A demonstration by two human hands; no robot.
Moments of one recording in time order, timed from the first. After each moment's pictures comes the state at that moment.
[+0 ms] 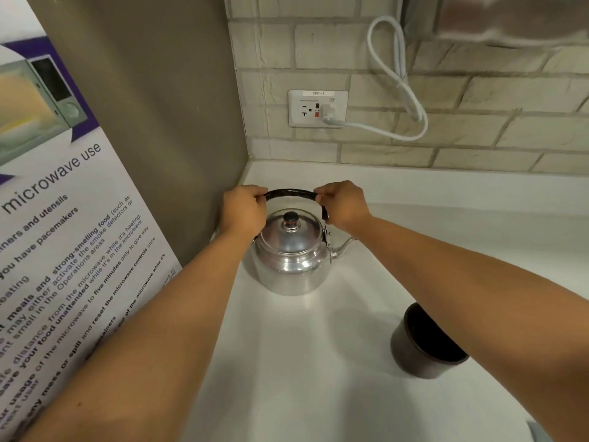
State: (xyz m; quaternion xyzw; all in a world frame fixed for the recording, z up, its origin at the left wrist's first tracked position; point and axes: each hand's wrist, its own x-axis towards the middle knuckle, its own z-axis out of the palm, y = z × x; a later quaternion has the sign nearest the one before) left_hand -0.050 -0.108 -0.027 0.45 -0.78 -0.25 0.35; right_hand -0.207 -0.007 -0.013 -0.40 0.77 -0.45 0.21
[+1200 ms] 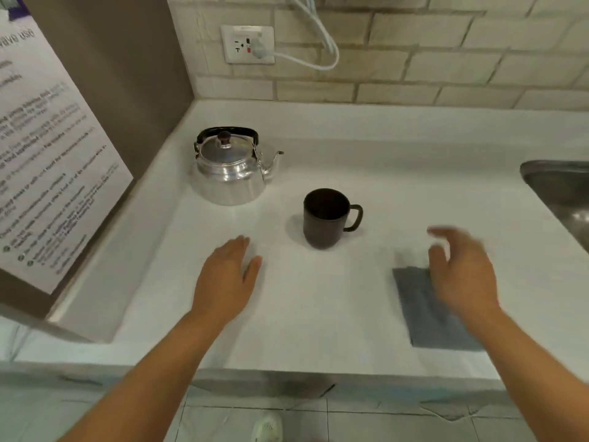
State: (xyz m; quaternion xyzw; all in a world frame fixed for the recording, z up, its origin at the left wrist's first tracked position) left_hand 0.048 0.172 -0.116 0.38 -0.88 -0.19 0.19; right_hand -0.208 0.398 -0.059 -0.32 0.89 -0.32 -0.02
